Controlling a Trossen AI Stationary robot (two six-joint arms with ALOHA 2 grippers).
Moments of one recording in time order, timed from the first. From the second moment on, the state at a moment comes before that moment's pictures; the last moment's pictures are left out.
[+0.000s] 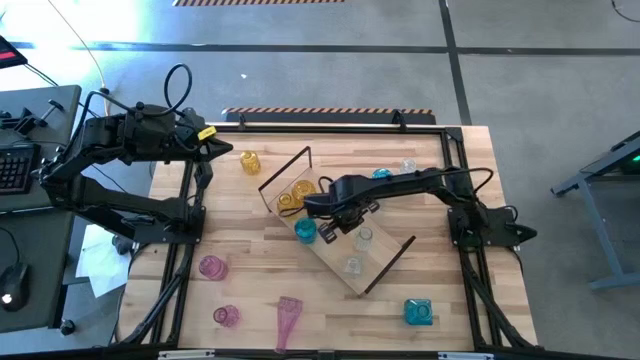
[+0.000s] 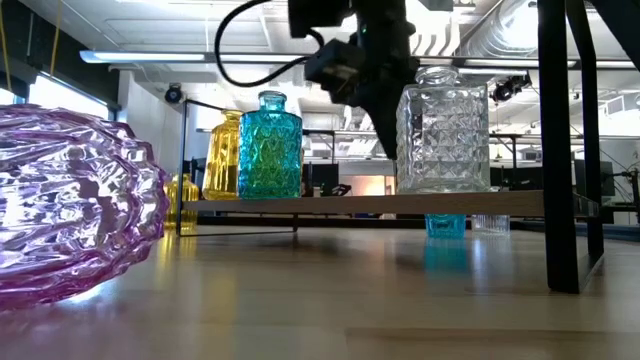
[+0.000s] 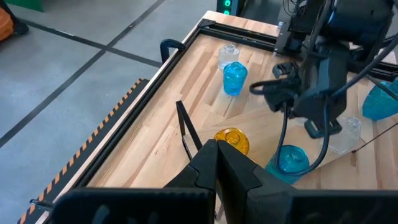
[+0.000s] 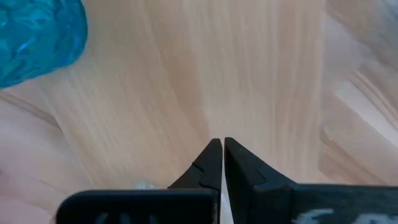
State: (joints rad) left arm 0.17 0.95 1.53 -1.16 -0.22 -0.13; right arm 0.05 2.09 1.85 -1.36 -0.07 1.00
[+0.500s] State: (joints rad) left arm 0.17 0.95 1.53 -1.16 -0.22 -0.14; right arm 0.05 2.08 1.85 -1.48 -0.05 1.01
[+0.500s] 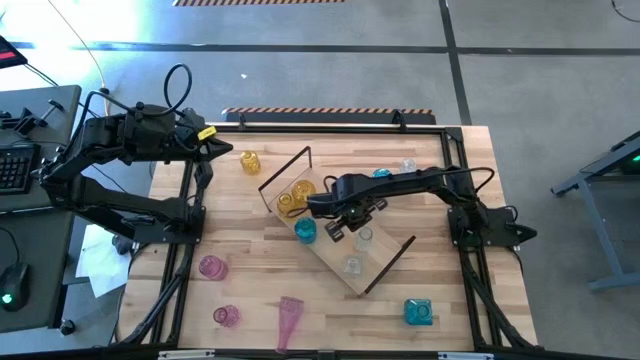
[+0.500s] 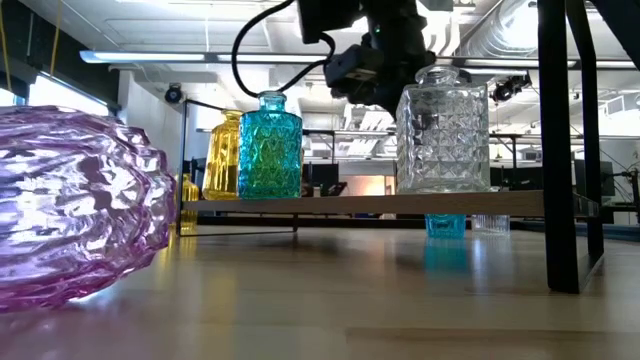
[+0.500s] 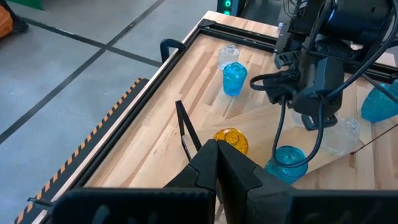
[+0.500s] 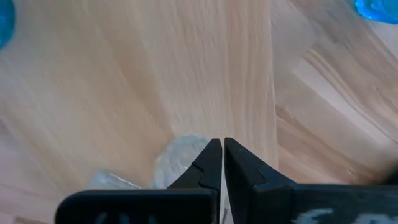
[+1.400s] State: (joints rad) left arm 0.17 0.94 1.53 -1.16 -0.22 -0.14; right arm 0.07 2.08 1.85 -1.50 -0.14 1.02
